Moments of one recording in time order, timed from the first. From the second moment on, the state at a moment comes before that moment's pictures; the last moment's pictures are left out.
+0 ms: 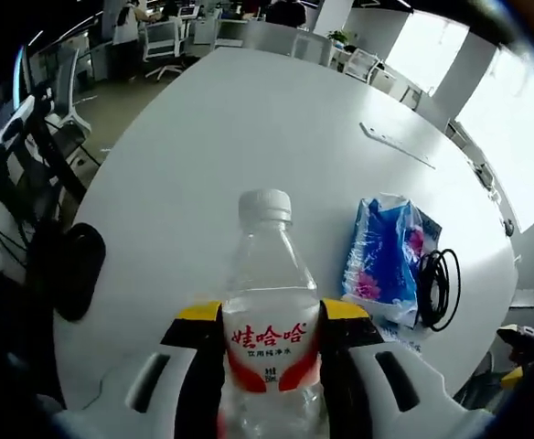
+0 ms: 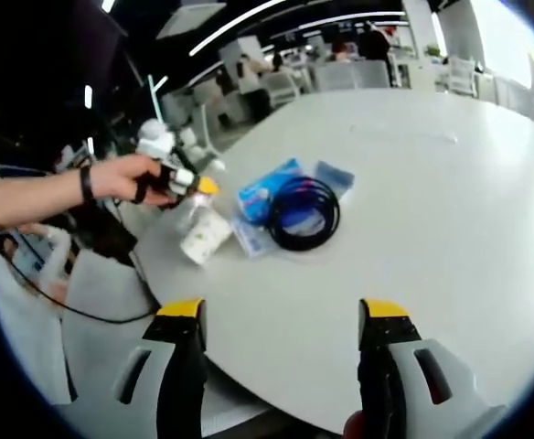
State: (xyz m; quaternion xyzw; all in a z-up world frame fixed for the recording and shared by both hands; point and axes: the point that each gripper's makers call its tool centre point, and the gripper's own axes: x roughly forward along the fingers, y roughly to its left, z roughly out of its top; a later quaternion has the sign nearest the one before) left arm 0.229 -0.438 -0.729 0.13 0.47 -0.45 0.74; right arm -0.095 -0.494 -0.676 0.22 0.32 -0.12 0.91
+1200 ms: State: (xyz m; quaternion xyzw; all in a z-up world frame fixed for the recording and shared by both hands) left arm 0.204 -0.396 -0.688 0.16 0.39 -0.48 0.77; right arm -0.090 -0.483 -0.675 0.22 0.31 -0.10 0.92
